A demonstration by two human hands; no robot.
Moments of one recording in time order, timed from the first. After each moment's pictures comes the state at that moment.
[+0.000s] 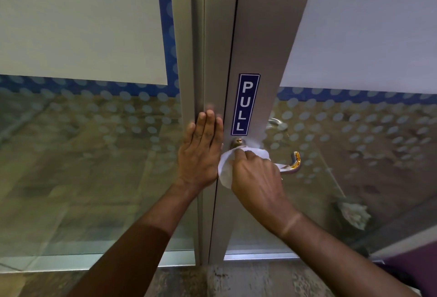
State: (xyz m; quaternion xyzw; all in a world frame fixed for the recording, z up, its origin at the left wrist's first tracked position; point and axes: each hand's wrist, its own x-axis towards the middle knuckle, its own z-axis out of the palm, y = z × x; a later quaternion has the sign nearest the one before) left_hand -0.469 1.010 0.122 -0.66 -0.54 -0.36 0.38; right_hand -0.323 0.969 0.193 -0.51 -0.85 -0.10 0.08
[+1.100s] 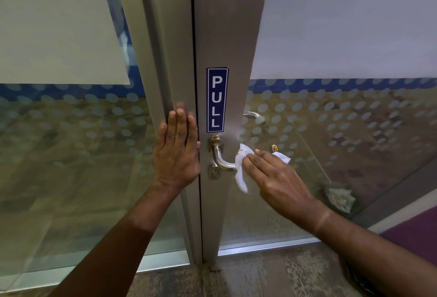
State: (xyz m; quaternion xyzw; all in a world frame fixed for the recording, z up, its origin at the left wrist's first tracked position) left_hand -0.472 1.015 0.116 -0.65 -0.54 -0.36 0.39; right_hand -0.229 0.999 0.154 -0.32 -0.90 -0.18 0.23
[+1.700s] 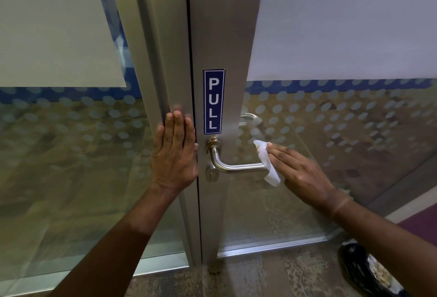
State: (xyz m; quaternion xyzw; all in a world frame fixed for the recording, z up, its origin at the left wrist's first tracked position) left_hand -0.471 1.016 0.115 -0.65 -0.53 -0.37 0.39; right_hand -0.173 1.032 0.149 -0.27 -0.92 -0.16 0.24
